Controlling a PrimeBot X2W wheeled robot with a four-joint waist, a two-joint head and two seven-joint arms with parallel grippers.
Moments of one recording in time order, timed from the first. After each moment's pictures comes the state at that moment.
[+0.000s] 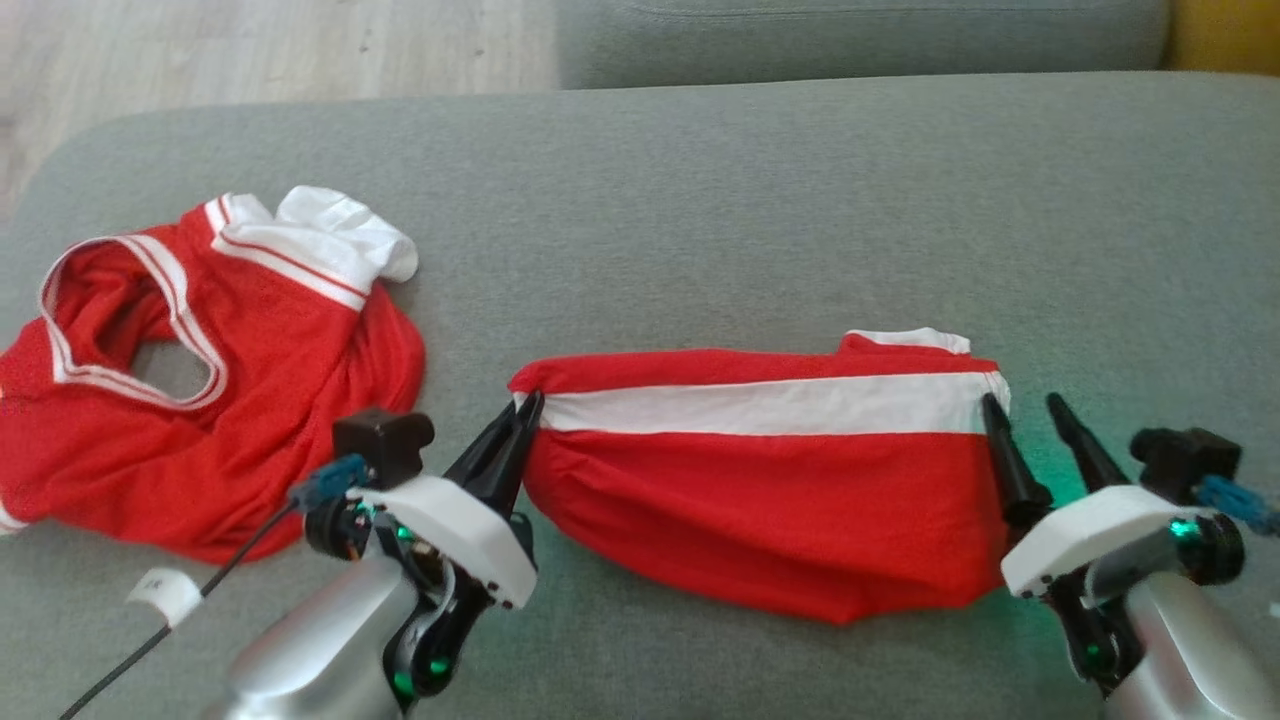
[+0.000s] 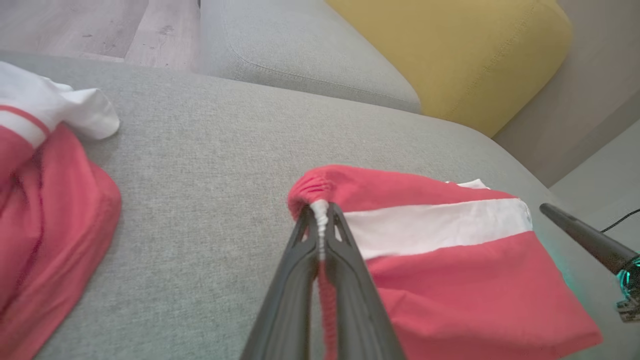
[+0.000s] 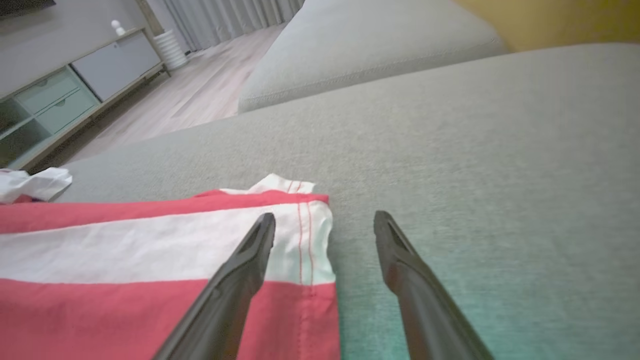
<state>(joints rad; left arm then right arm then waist) -0.46 0.35 -0.91 0.37 -0.99 0.01 -0.09 -0.20 -0.22 0.17 0.53 0.46 0.13 -0.14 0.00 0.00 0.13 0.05</state>
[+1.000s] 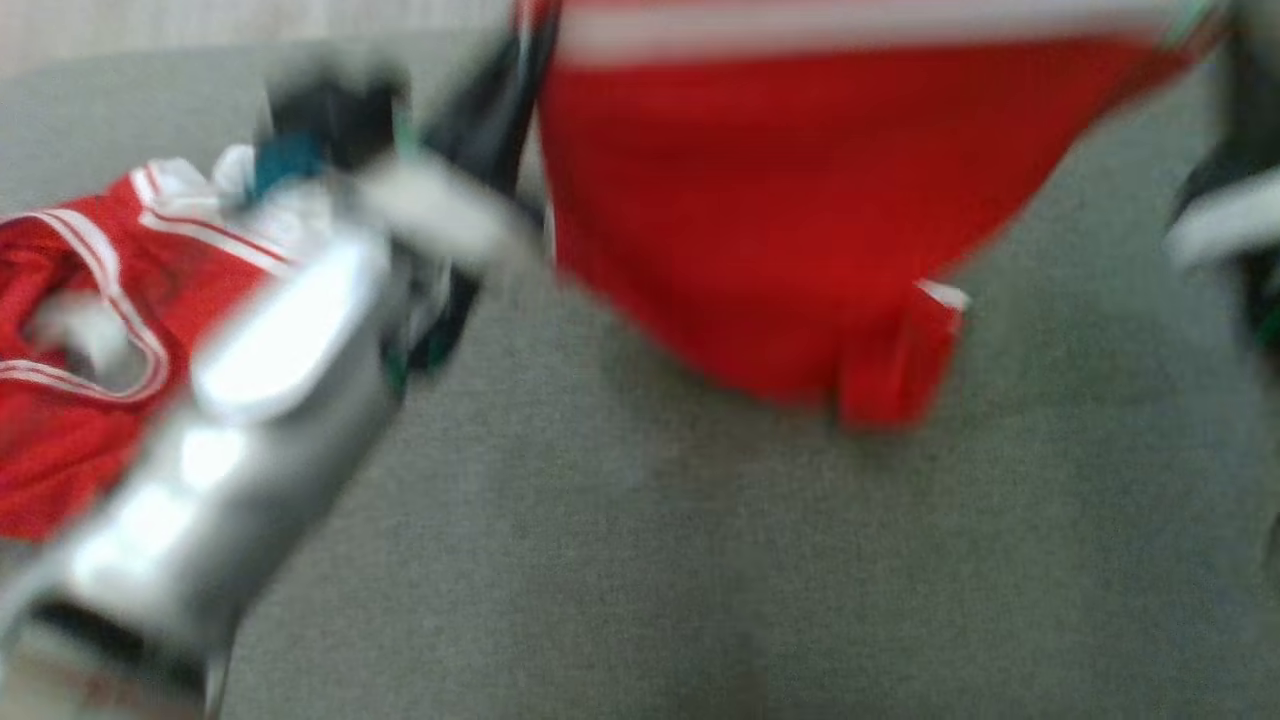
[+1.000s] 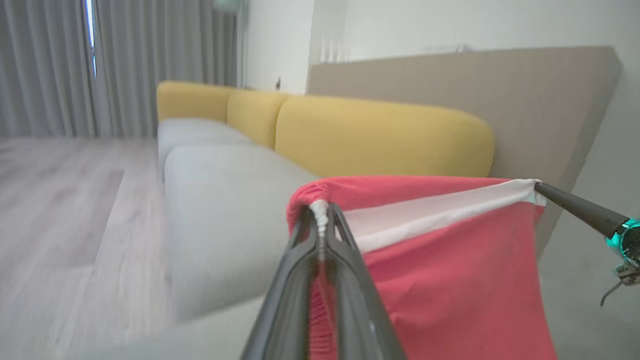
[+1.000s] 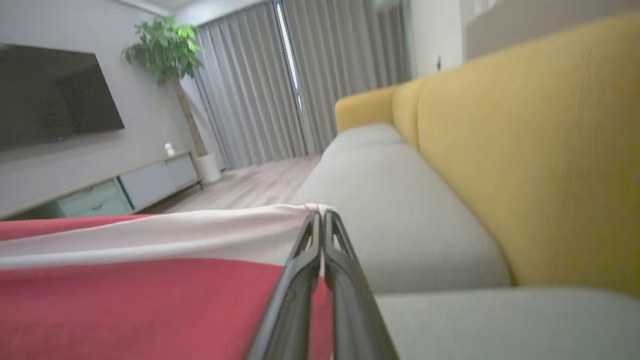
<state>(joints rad) -0.97 0.26 -0.86 0.46 -0.83 -0.05 -0.20 -0.71 -0.49 0.34 0.51 0.75 0.13 -0.24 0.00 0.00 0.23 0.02</state>
